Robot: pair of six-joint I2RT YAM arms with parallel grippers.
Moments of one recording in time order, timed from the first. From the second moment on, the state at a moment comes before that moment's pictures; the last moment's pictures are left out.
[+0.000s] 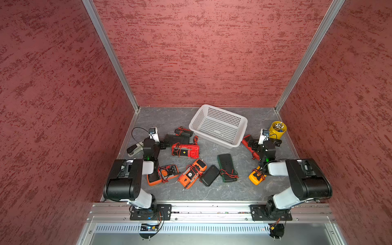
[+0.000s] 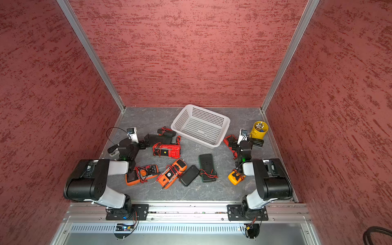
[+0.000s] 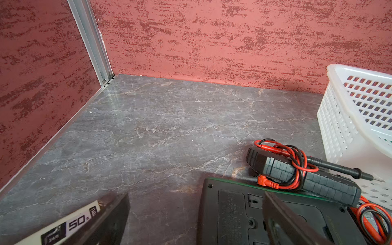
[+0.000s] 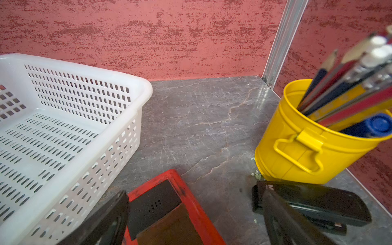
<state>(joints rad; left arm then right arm) 0.03 1.53 0.39 0.88 0.00 -0.09 0.04 1.55 0.37 0.92 0.16 0.07</state>
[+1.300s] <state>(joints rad) 0.03 1.48 0.40 0.79 0.00 -0.09 0.04 1.53 0.37 0.91 0.16 0.07</state>
